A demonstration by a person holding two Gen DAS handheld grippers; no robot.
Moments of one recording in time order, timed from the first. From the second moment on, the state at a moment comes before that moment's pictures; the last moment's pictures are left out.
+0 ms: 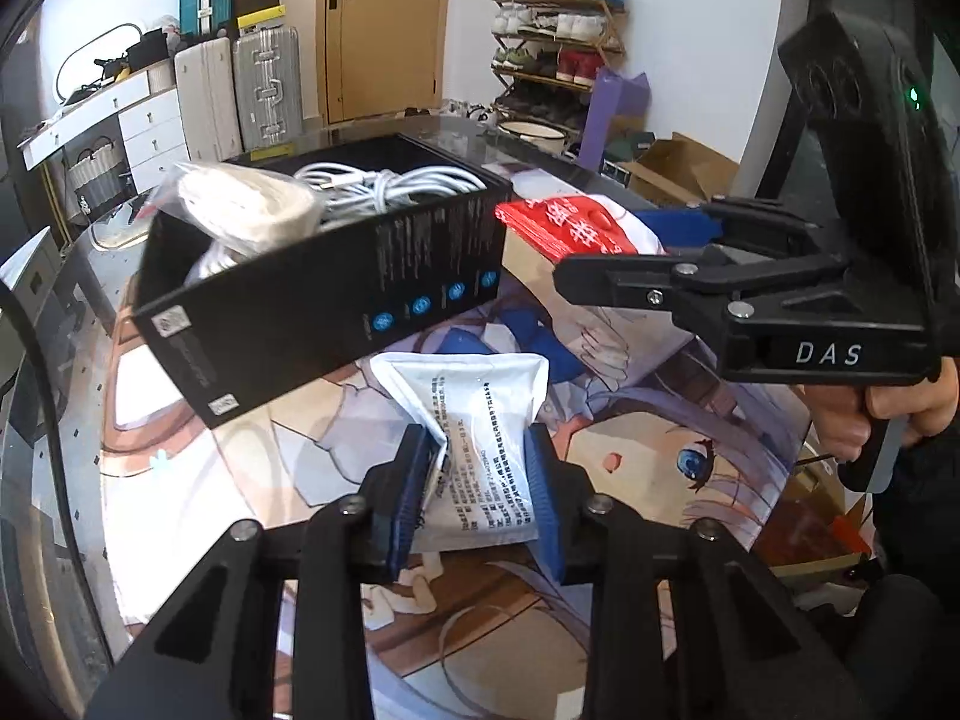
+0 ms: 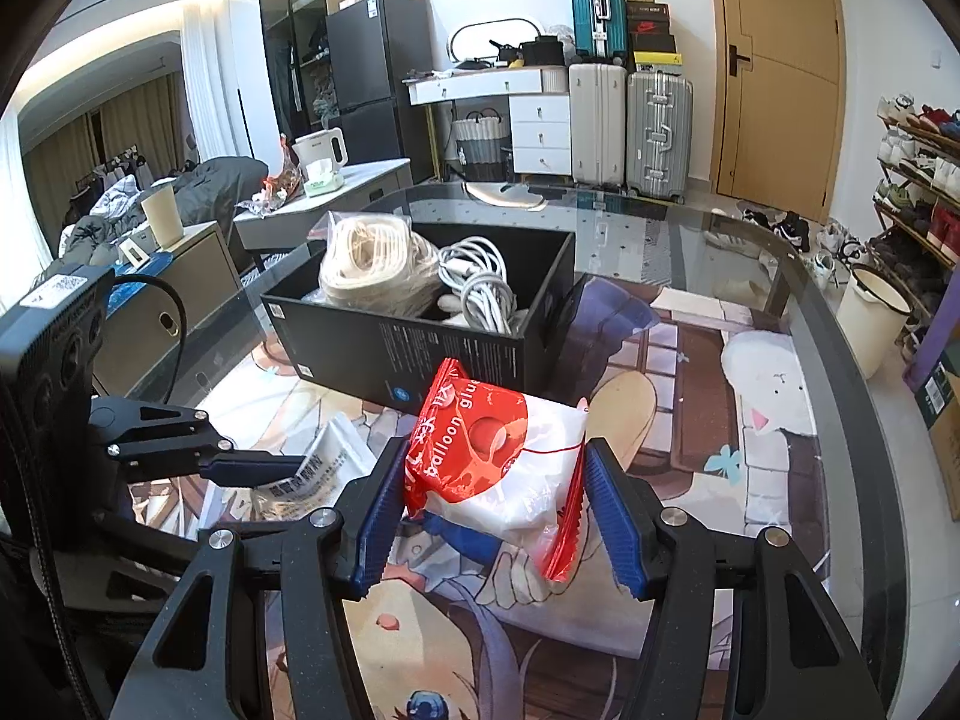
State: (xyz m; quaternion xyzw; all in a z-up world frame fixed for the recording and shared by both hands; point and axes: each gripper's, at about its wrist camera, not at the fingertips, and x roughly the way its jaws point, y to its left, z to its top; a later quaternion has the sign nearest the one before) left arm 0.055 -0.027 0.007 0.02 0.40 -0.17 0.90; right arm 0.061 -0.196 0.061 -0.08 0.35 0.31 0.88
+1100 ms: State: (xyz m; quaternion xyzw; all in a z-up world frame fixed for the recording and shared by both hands) left arm 0.068 0.040 0.065 -0.04 0.32 -0.10 0.94; right arm 0.070 -0.183 0.092 -0.10 0.31 0.32 0.89
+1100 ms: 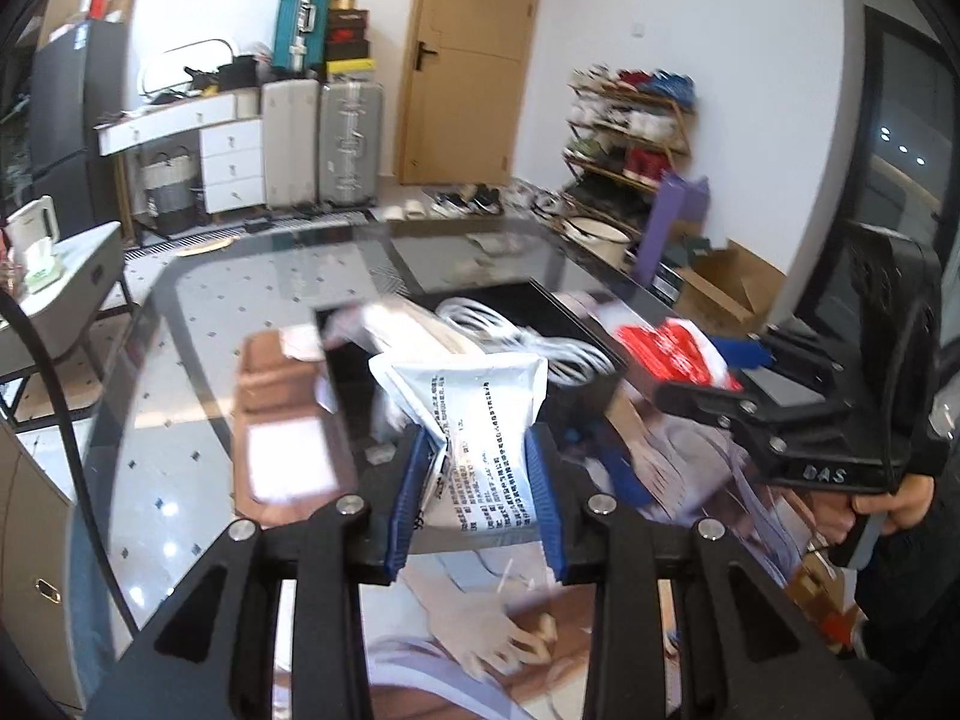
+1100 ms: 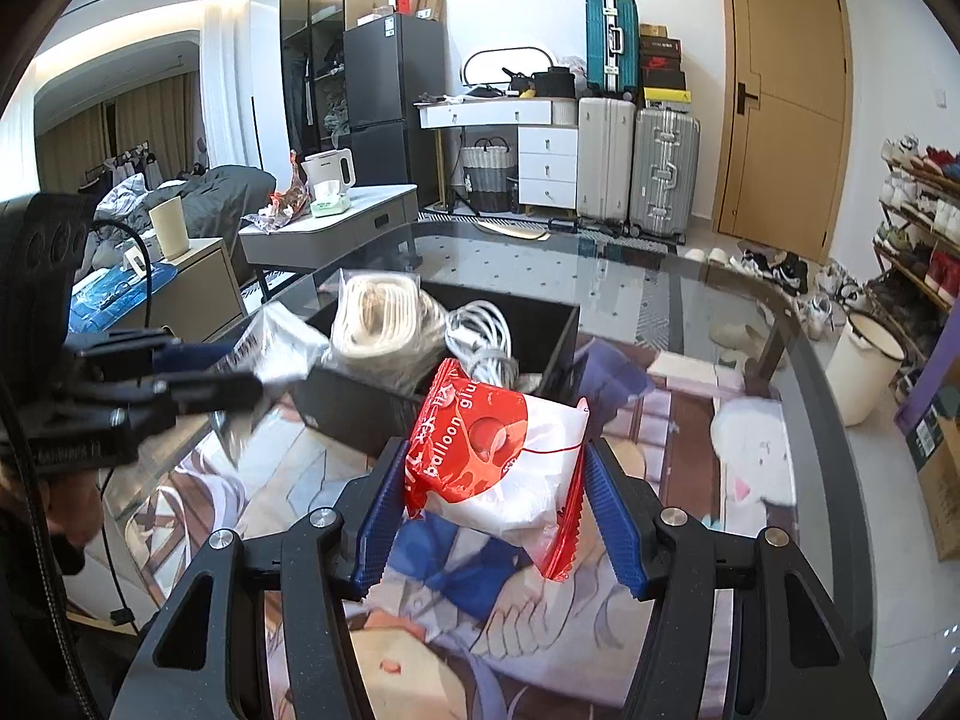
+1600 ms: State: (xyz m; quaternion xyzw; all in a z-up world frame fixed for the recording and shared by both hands) left arm 0.114 0.069 0.063 -0.04 0.30 -0.05 0.95; right arm 0.116 -0.144 0.099 -0.12 0.30 0.33 0.89
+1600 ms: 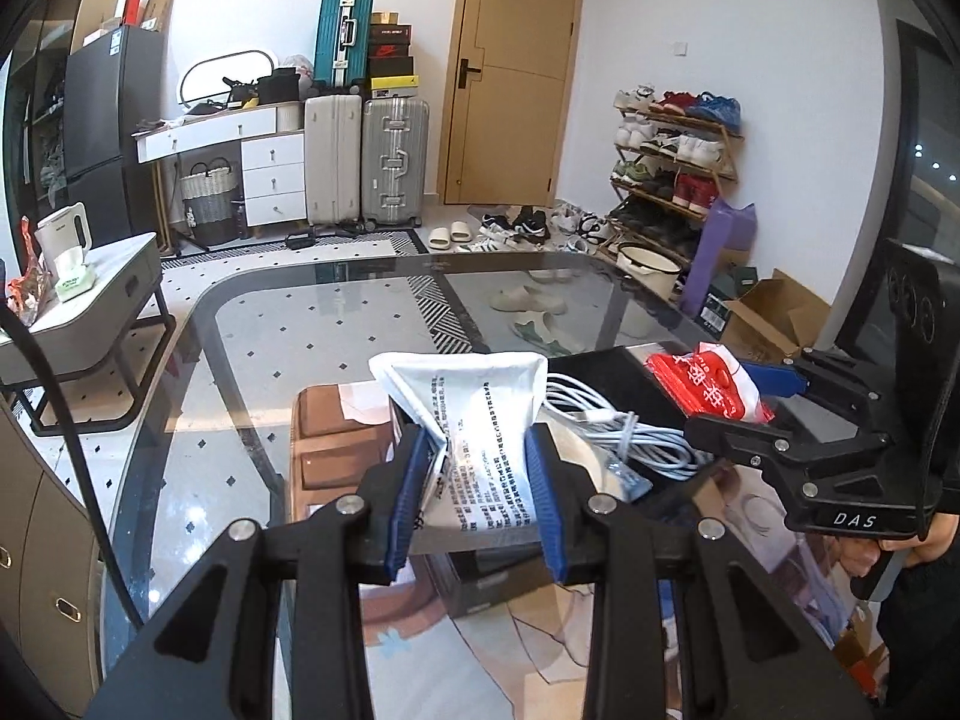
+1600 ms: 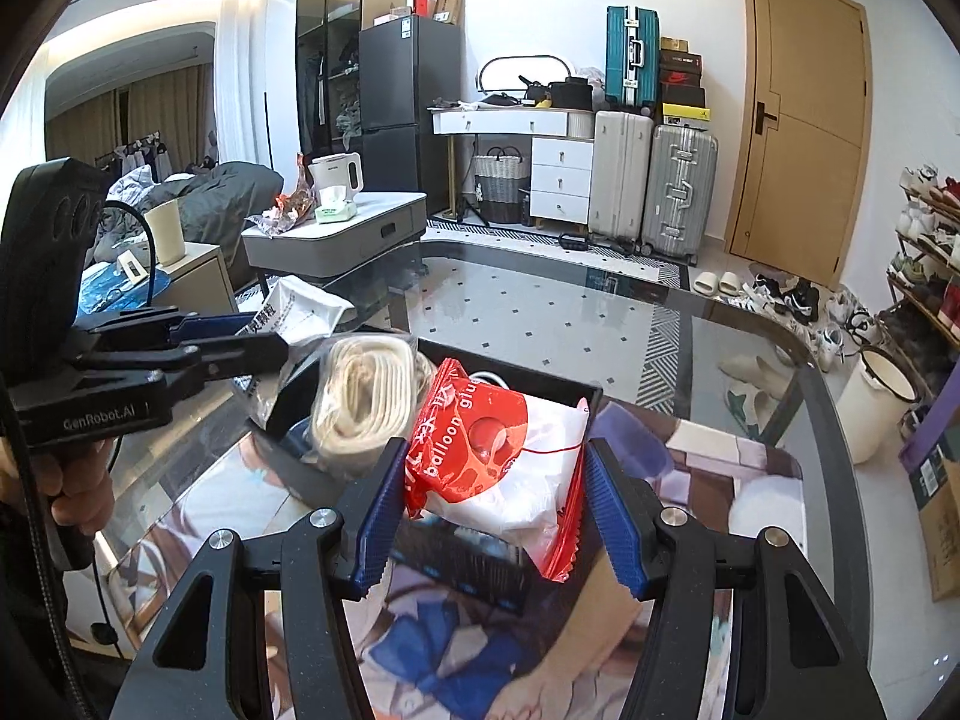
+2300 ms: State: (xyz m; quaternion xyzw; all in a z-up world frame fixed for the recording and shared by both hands) left arm 0.151 0.050 0.041 -0.03 0.34 -0.08 0.94; right arm 0.156 -0.107 0.070 -0.15 0.33 0.33 0.87
